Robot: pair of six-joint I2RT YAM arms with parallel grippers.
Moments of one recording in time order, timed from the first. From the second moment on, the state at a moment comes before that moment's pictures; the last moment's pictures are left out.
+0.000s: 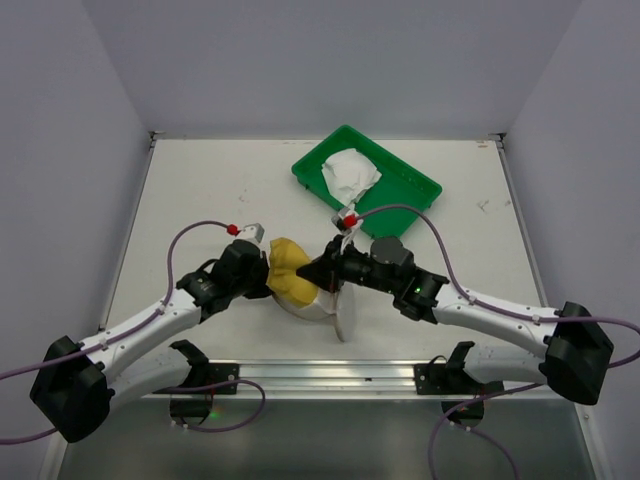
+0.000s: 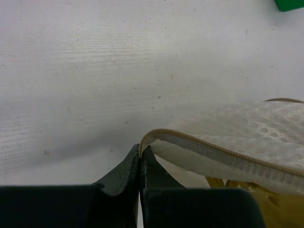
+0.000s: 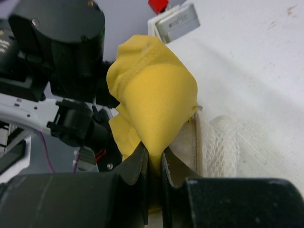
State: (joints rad) left arm -0.65 1.01 0.56 -0.37 -0.06 -0.72; right arm 0.98 1.19 0.70 0.31 -0.20 0.49
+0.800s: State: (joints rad) left arm -0.65 0.90 0.53 -0.46 -0.16 -0.72; right arm 0.57 1.11 0.90 0.24 0.13 0.51
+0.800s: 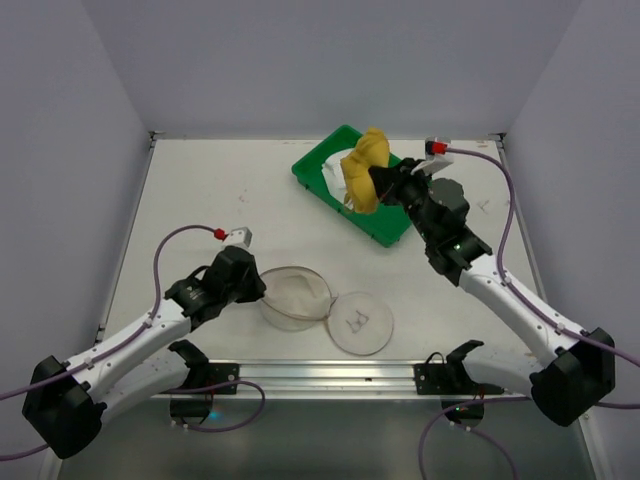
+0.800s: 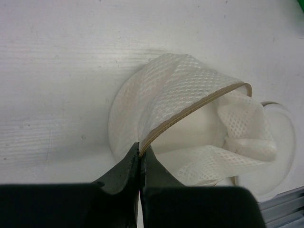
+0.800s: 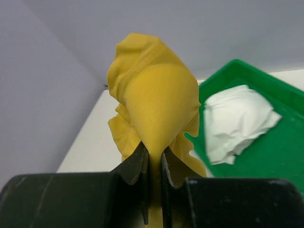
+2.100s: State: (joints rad) left arm -0.64 1.10 0.47 -0.29 -0.08 -0.71; right arm 0.33 1.40 1.10 -0.31 0.04 0.62
